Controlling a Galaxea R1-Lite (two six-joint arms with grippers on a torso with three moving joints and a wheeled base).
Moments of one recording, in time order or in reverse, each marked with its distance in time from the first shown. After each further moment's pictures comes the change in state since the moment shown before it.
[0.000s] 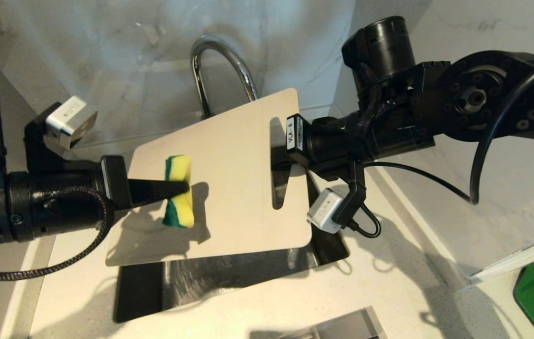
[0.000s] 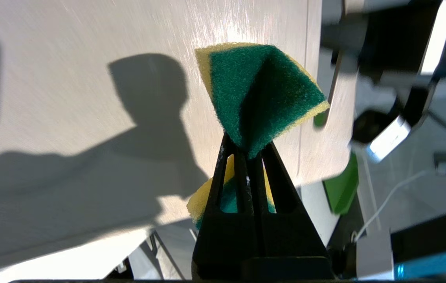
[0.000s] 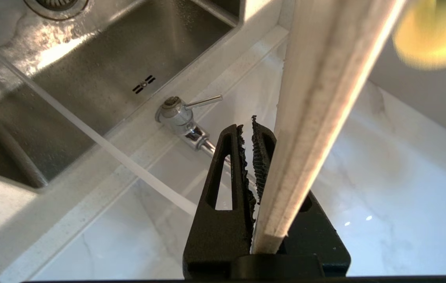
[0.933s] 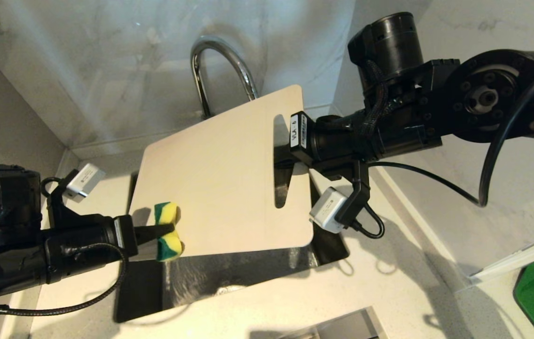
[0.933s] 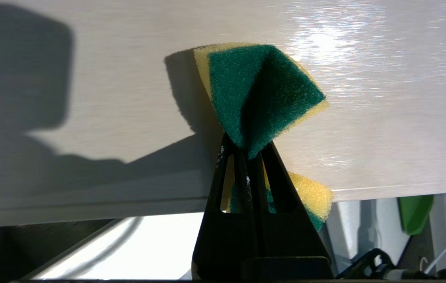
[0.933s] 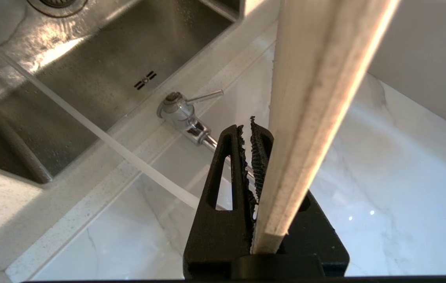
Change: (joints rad) left arm 0.203 0.074 0.329 -0.298 -0.046 0.088; right arm -0.002 -0.024 0.032 -0.021 -0.001 0.016
